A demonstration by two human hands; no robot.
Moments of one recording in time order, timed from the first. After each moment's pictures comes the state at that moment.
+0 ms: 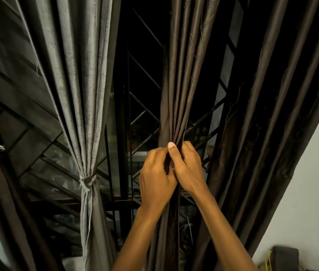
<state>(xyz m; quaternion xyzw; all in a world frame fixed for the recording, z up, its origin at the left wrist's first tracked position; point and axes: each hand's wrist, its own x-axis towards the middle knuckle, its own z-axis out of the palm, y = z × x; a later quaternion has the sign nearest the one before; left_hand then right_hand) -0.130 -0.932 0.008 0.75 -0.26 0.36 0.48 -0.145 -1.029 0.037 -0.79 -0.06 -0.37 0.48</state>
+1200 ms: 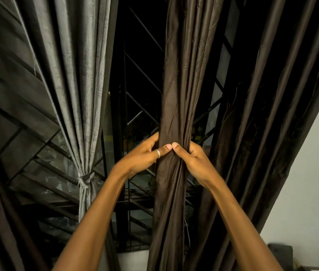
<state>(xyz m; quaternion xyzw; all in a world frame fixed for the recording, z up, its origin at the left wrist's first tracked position) -0.062 -0.893 0.063 0.68 -0.41 -0.11 0.59 -0.129 -1.070 0.046 -0.75 -0.13 -0.19 0.62</state>
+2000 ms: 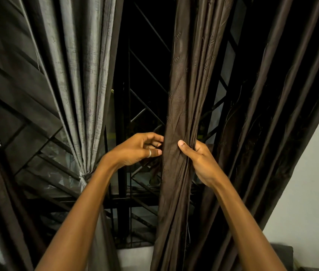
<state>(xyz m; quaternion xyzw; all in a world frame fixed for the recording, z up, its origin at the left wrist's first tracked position) -0.043 -0.864 0.071 0.76 -0.41 -0.10 0.49 -0.132 -1.072 0.046 -0.70 -0.14 -0.16 0.68</state>
